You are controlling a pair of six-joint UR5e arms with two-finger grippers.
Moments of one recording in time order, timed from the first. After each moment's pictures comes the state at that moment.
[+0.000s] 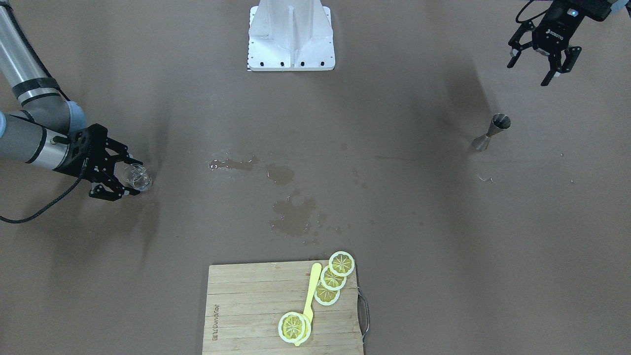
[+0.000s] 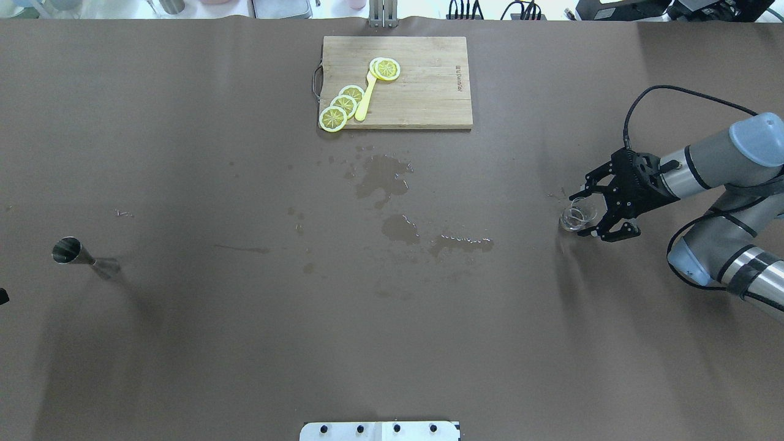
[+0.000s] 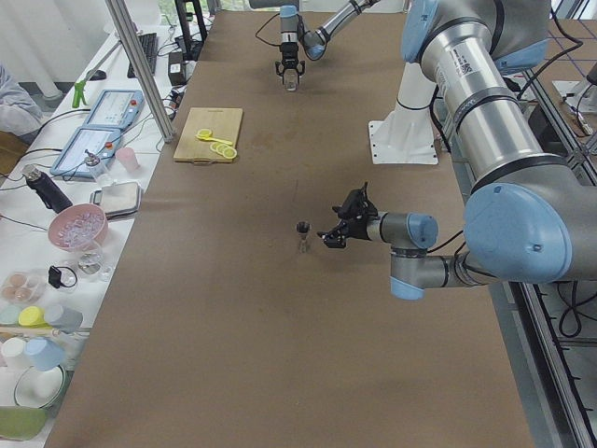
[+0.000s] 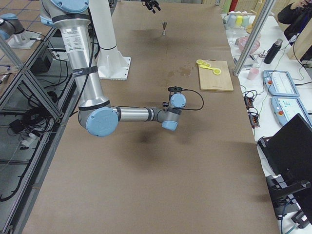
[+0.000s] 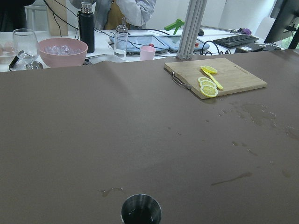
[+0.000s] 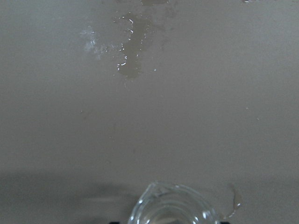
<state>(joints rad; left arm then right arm) -0.16 -0.89 -1.80 -3.51 -0.97 -0.84 0.90 -1.33 1.23 -0.28 2.46 -0.32</state>
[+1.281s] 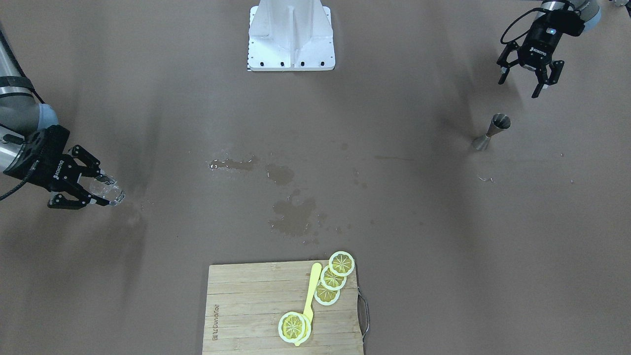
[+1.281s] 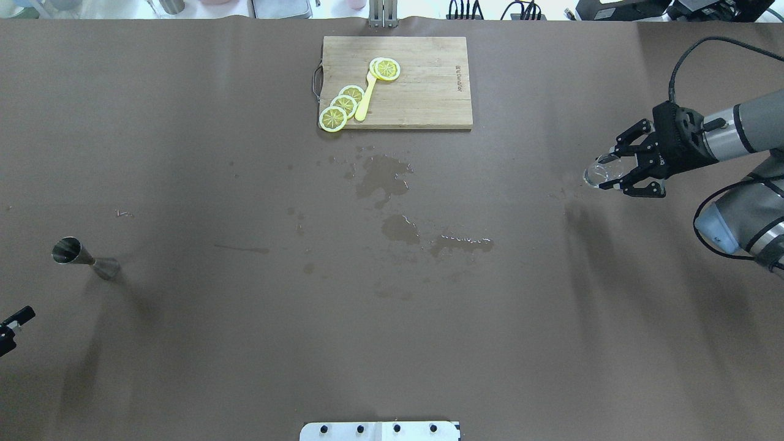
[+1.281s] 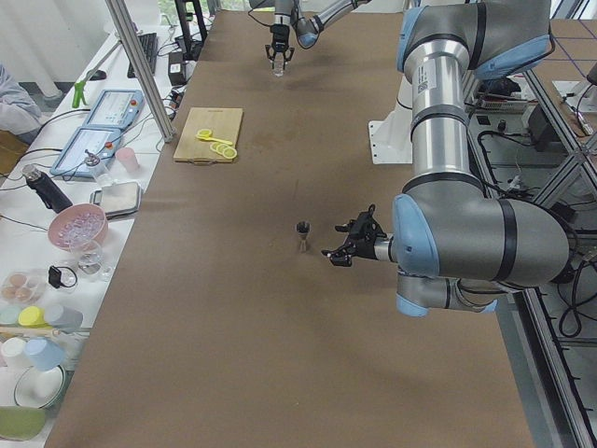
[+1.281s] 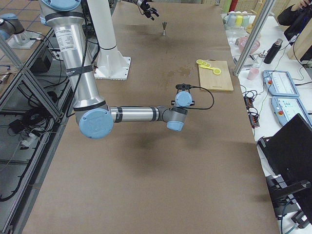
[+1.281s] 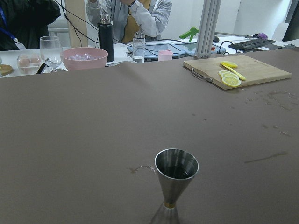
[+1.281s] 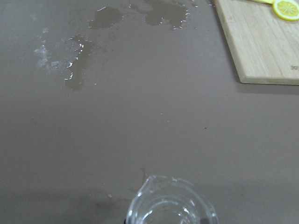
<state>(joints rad) 0.17 -0.99 -1.62 -3.56 -0.50 -0.85 1.05 -1.33 1.28 -0.28 2.46 -0.31</state>
